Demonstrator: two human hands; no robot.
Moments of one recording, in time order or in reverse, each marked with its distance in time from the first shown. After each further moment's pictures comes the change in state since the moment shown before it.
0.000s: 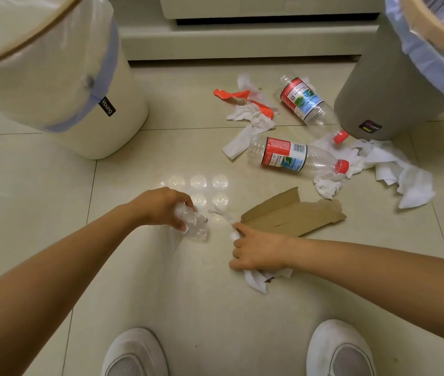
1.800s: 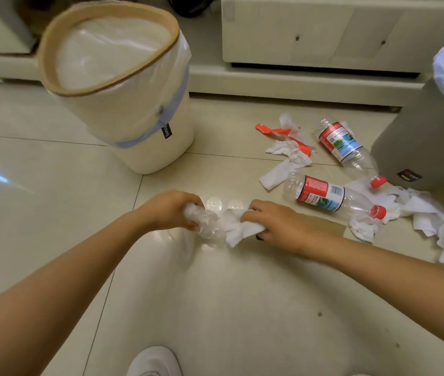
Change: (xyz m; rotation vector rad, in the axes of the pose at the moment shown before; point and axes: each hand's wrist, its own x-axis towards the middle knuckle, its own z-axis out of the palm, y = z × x) left_hand -0.046 -0.037 -0.038 -0.164 0.203 -0.054; right_hand 0.012 0.066 -0.069 0.694 0.402 0.603
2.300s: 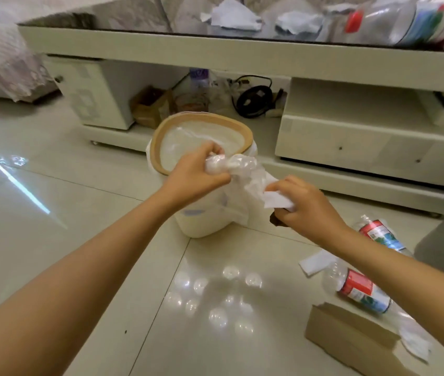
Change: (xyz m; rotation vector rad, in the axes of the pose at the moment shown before) left_hand -0.058 0.025 -0.176 -0.405 0.800 0.120; right_hand 0.082 -0.087 -0.153 0.076 0.528 -0.024
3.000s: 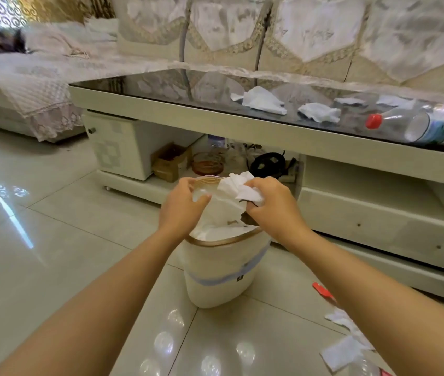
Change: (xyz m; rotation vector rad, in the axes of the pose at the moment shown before) left_hand 0.072 -0.079 -0.049 0.062 0.399 -0.314; right_hand 0.146 -0.088 0.015 -0.060 0.152 -0.008
